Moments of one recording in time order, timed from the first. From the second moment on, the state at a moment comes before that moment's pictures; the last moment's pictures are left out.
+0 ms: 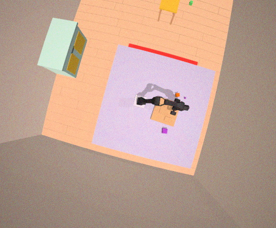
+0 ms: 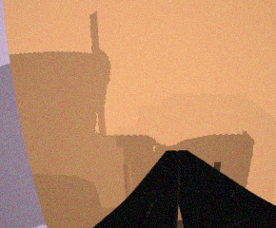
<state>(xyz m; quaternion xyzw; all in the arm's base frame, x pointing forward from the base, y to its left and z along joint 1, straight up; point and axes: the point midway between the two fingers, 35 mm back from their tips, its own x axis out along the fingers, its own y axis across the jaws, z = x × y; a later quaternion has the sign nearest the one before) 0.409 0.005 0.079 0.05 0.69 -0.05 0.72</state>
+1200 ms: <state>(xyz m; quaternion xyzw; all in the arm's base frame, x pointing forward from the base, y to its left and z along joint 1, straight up) 0.350 -0.029 0.119 -0.15 0.68 0.15 0.71</state>
